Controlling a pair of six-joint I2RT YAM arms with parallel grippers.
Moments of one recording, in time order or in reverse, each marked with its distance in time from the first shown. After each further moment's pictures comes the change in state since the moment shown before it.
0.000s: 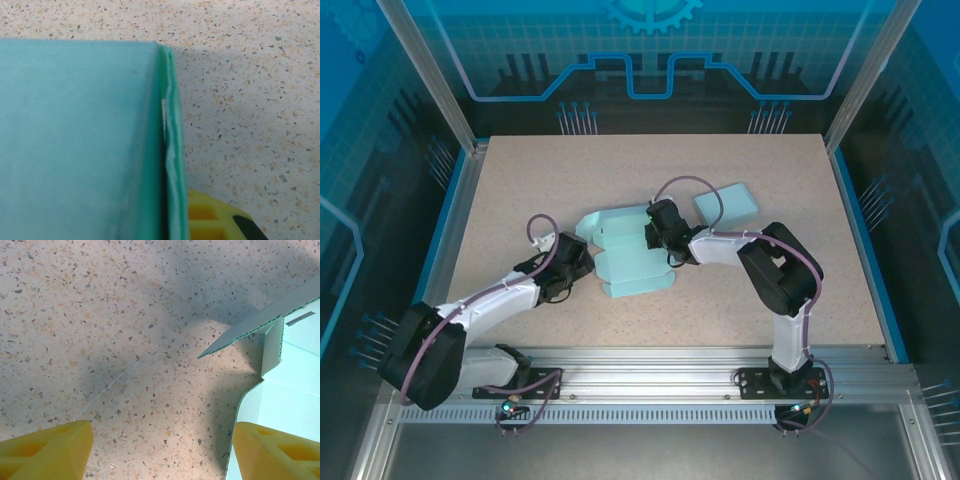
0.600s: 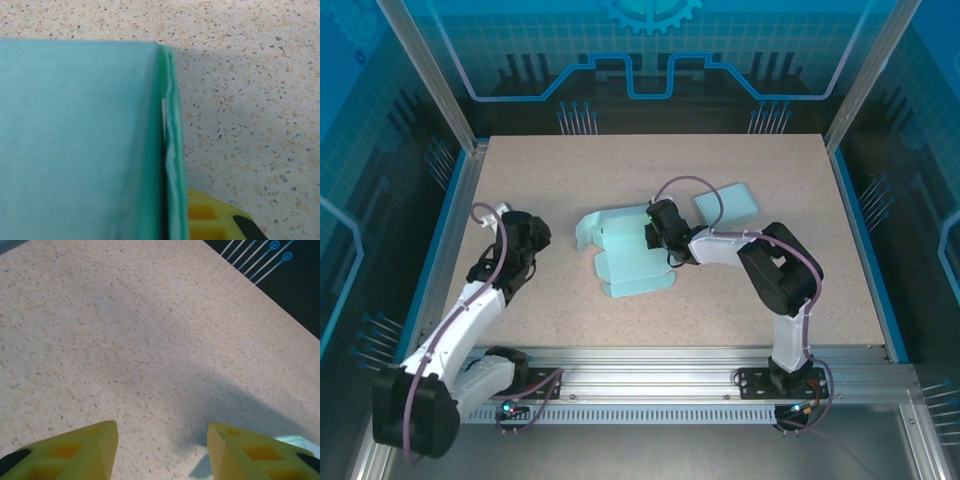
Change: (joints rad) left arm 0.336 -0.228 0.074 0.033 0.029 0.218; right arm 0.000 0.000 0.000 0.000 -0.001 0.000
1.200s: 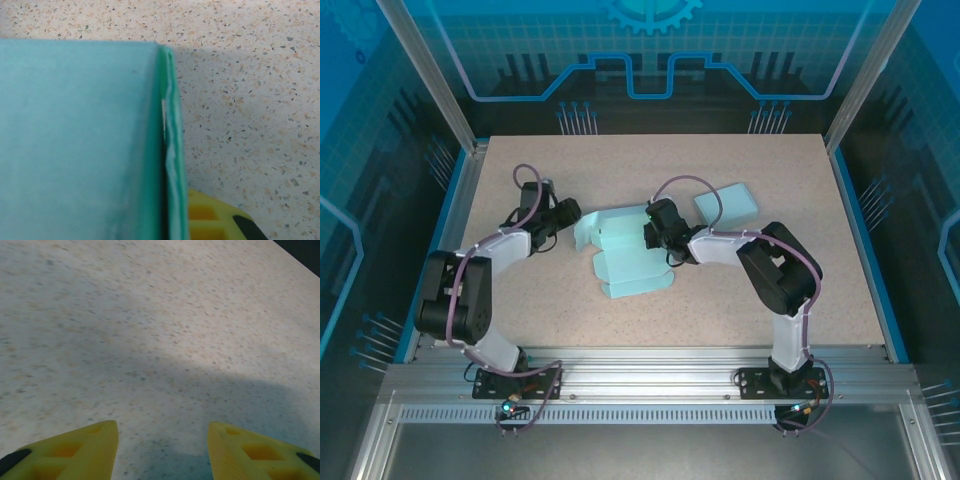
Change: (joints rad) left arm 0.047 0.587 0.198 0.336 0.417 0.177; right arm 0.000 0.006 0.010 0.002 -0.021 0.000
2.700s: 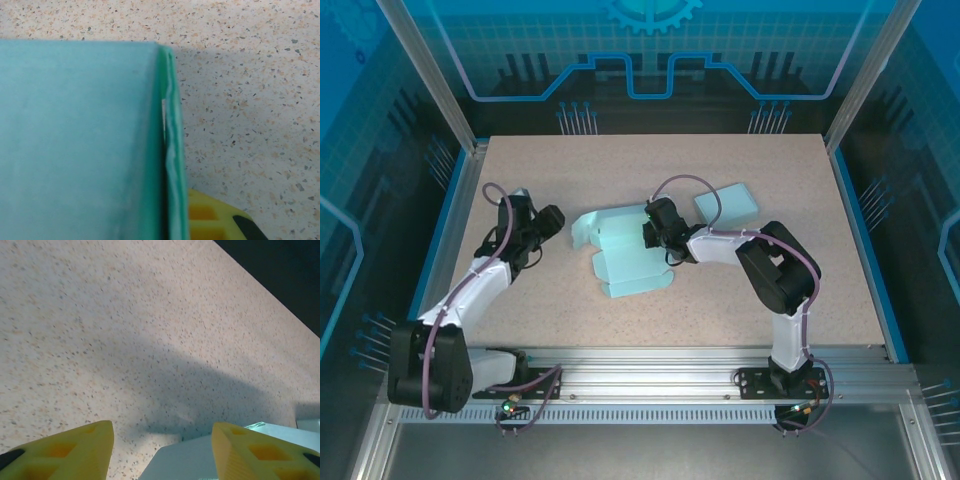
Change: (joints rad) left arm 0.025 -0.398 -0.146 -0.183 -0.103 -0.108; right arm 0.000 0.010 0.015 -0.006 -0.003 0.000
